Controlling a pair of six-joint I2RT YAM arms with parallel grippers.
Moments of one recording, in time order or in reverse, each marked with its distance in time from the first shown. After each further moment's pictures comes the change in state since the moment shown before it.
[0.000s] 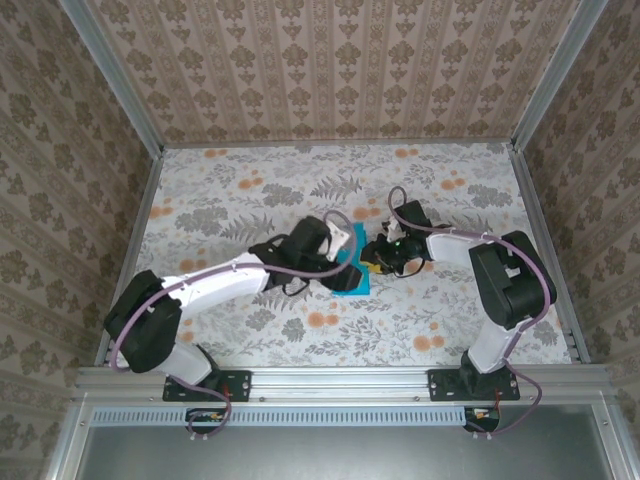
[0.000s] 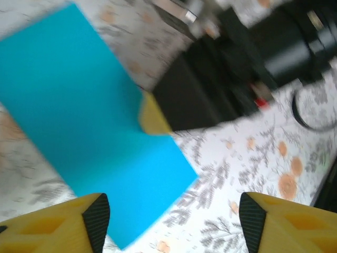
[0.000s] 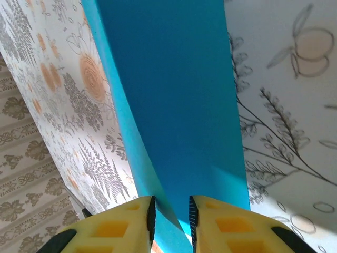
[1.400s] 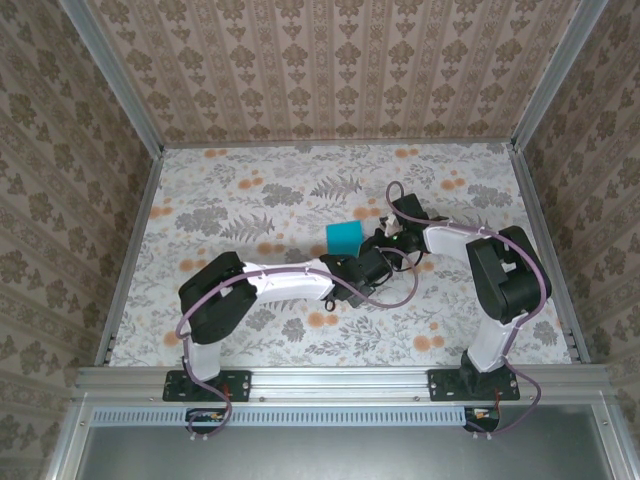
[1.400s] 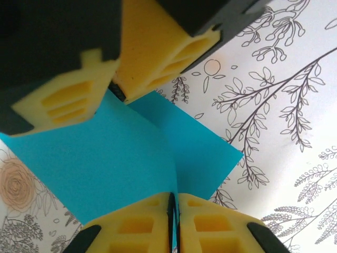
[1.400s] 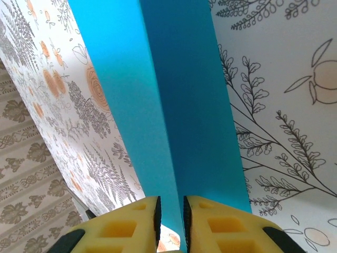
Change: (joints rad) left arm -0.230 0.396 0.293 -0.226 -0.618 0.219; right arm 0.000 0.036 0.079 -0.078 -0.002 -0.008
